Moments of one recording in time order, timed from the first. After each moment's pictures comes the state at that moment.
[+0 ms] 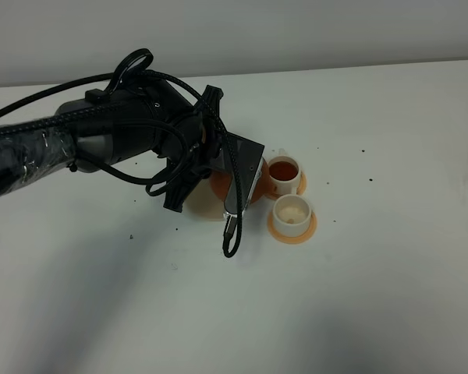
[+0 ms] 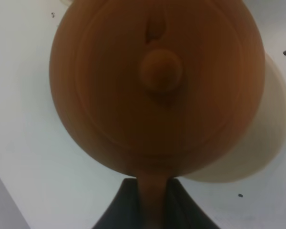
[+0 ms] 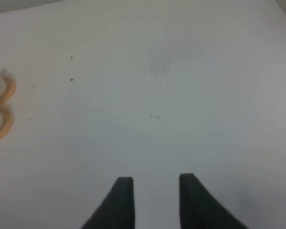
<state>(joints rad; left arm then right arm) -0.59 1.99 -1.39 0.37 0.53 1.11 0.05 -0.01 -0.49 -0.02 1.07 0.10</state>
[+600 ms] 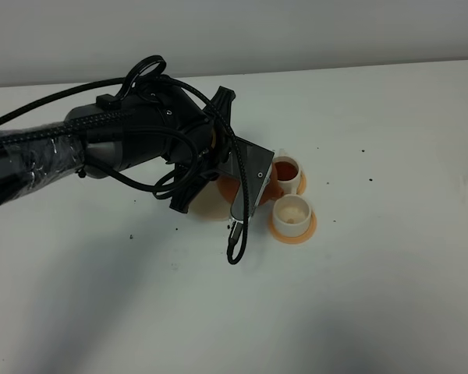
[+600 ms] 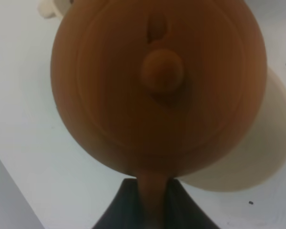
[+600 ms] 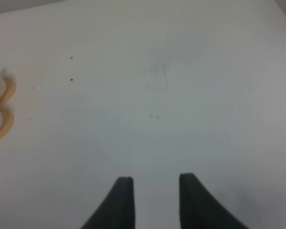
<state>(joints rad) -0.63 1.99 -1.39 0.42 0.52 1.10 0.05 -0.01 -0.49 -0.02 1.07 0.10</state>
